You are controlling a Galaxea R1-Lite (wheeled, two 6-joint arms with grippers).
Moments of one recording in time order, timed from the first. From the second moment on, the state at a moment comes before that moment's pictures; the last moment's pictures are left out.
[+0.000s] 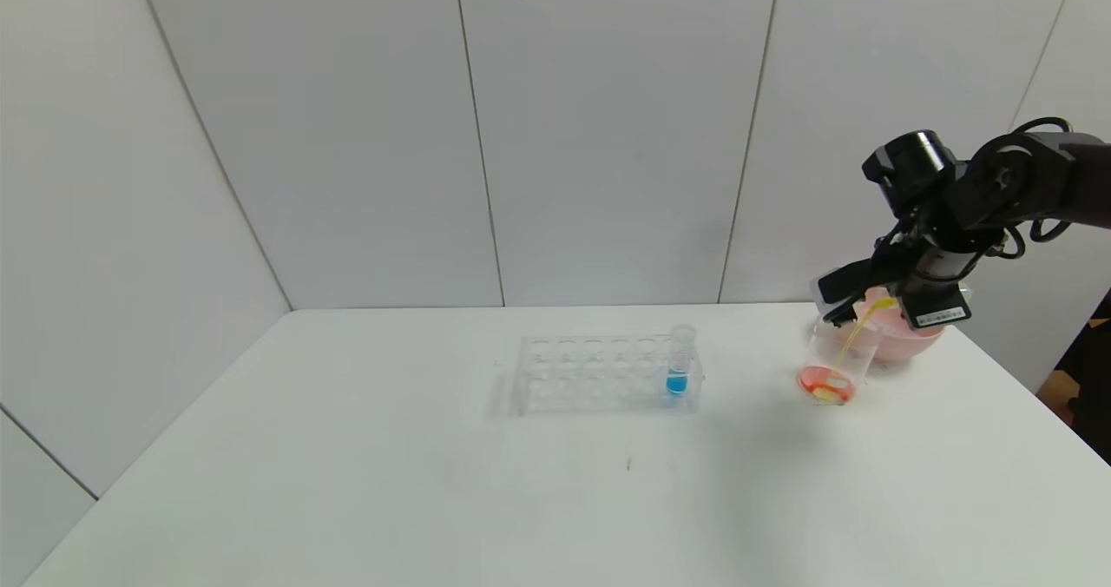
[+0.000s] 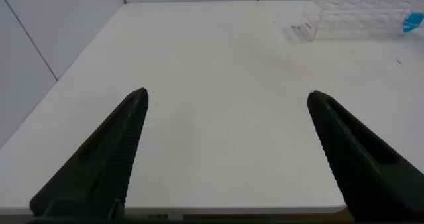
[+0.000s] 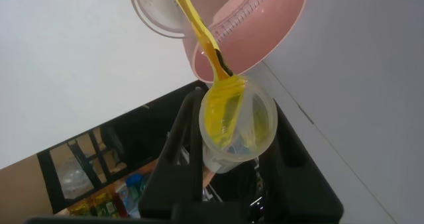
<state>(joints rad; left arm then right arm) 0.00 0.00 0.00 0.02 0.00 -0.02 0.11 2.17 -1.99 0.78 -0.47 -1.55</state>
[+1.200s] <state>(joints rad) 0.00 0.00 0.00 0.02 0.00 -0.02 0.18 2.21 -2.00 0.74 -0.71 -1.60</state>
